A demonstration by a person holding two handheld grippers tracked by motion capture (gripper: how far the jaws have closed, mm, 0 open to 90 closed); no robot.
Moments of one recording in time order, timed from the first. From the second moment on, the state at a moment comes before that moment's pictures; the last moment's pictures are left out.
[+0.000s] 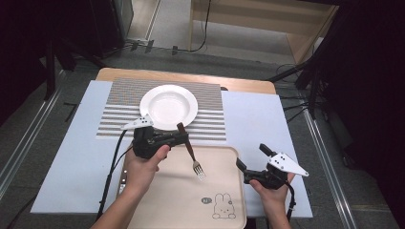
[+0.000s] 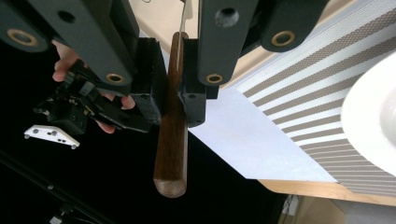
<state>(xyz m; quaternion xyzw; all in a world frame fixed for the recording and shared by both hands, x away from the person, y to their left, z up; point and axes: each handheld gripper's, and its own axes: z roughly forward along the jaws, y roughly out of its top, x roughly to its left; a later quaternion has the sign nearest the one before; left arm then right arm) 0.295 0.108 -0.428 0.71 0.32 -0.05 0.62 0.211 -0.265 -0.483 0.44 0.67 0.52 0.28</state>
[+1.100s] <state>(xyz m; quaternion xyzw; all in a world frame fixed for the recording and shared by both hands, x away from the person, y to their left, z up) 0.280 0.164 -0.432 0.71 0.33 -0.08 0.61 0.186 -0.349 -0.504 0.49 0.64 0.49 0.34</state>
